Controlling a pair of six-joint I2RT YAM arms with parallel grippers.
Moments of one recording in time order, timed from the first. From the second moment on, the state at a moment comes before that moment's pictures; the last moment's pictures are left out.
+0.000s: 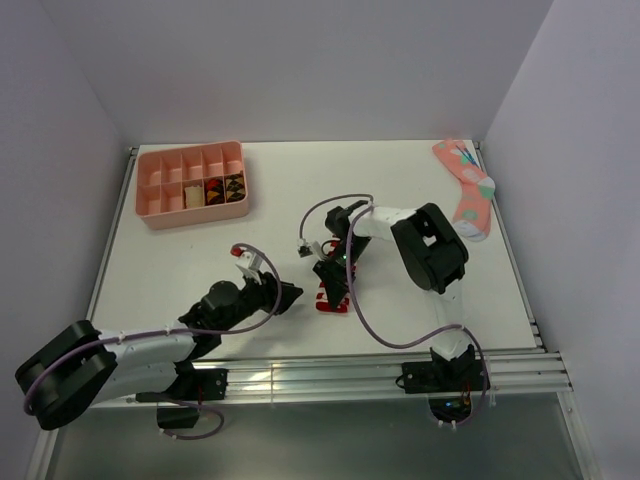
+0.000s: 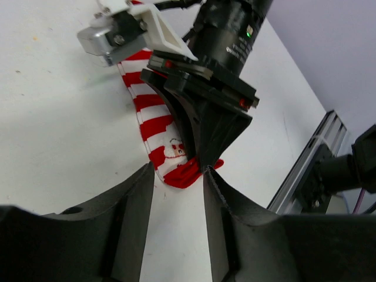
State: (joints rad) left arm -0.85 1.07 0.14 0.76 0.01 -0.62; right arm 0.59 2.09 1.34 -1.04 -0.83 -0.57
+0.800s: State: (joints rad) left arm -0.98 1.44 0.31 0.81 0.09 -0.45; right arm 0.58 2.17 1.37 -1.19 -0.88 -0.61
